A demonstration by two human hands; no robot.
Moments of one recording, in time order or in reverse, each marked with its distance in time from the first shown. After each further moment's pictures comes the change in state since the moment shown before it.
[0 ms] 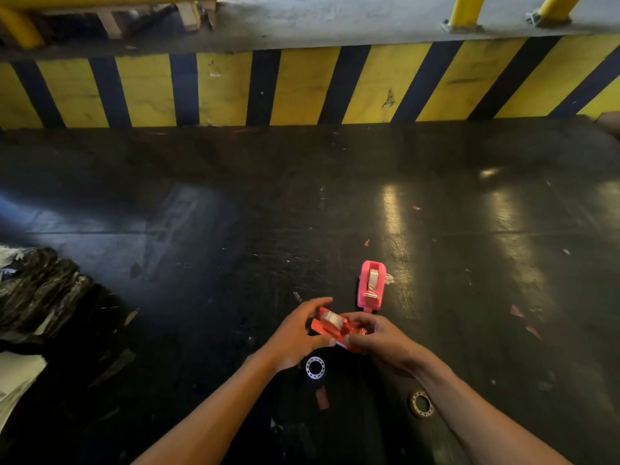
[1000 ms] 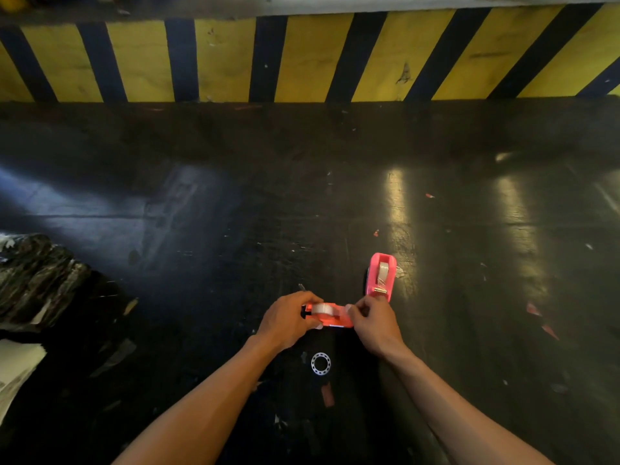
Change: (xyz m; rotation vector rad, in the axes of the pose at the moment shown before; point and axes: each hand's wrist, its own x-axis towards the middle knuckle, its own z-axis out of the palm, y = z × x) left_hand 0.032 -0.028 -0.020 0.396 0.145 -0.020; right_hand 0.042 0.000 0.027 -0.488 0.577 -0.031
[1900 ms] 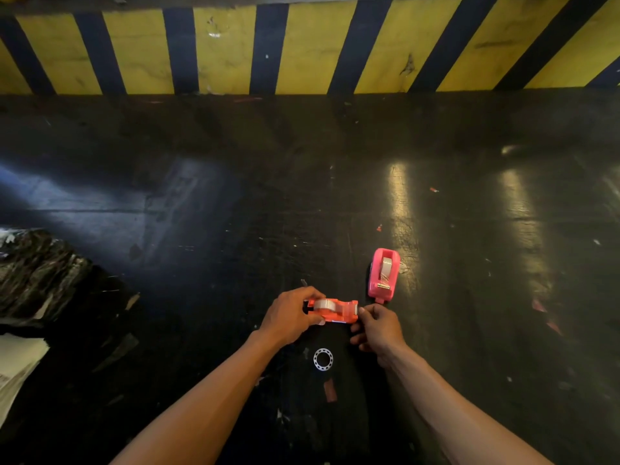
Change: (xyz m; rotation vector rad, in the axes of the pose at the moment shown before) left_hand 0.002 -0.001 0.001 -0.058 -0.023 -0.027; right_hand -0.001 0.014 0.012 0.449 -0.110 0.465
